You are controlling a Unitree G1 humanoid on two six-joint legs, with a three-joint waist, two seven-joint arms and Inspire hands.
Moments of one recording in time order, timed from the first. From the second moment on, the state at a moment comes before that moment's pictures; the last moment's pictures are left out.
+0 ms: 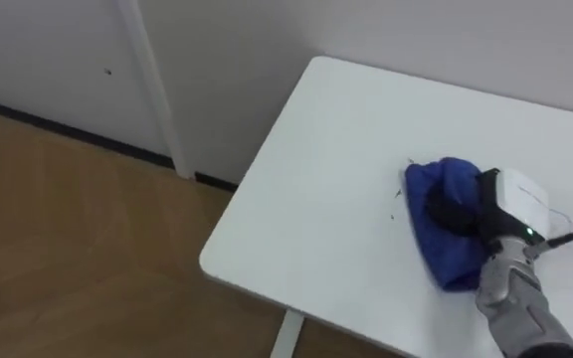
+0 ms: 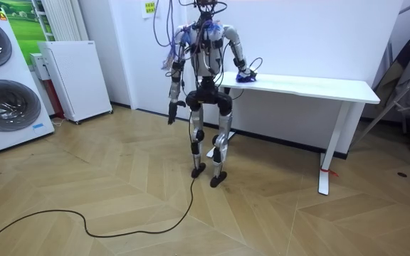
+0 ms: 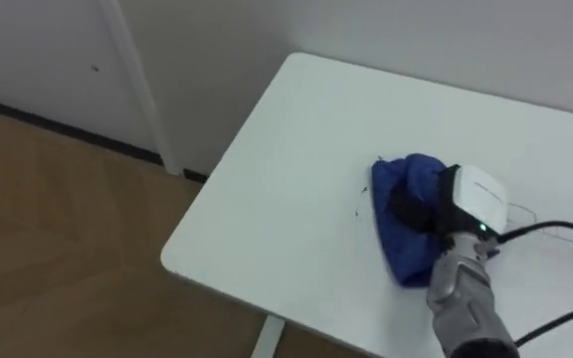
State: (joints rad) left arm 0.30 0.21 0.02 0.96 0.26 0.14 0.01; right arm -0.21 -0.38 0.08 0.79 -0.59 0.03 -0.49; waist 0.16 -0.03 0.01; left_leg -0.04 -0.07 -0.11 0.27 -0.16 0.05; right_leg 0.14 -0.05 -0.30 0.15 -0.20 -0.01
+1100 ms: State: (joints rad) left arm 0.22 0.23 -0.03 1.03 0.24 0.11 -0.03; right arm -0.31 -0.33 0.12 0.83 -0.53 0.06 -0.46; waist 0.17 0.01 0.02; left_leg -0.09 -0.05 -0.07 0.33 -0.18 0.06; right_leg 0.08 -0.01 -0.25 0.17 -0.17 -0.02
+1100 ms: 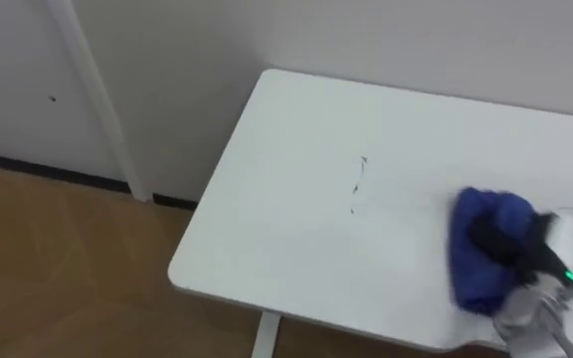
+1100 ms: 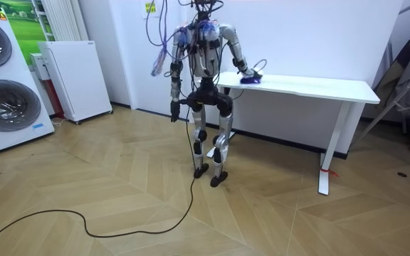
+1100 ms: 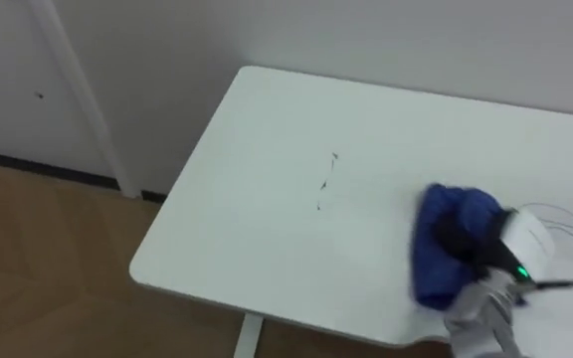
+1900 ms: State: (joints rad) left arm 0.28 0.27 0.01 1.00 0.21 0.07 -0.03; right arm -0.15 -0.45 -0.07 1.00 -0.45 -0.11 -0.53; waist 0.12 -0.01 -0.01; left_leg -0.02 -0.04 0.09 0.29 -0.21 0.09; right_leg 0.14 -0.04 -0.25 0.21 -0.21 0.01
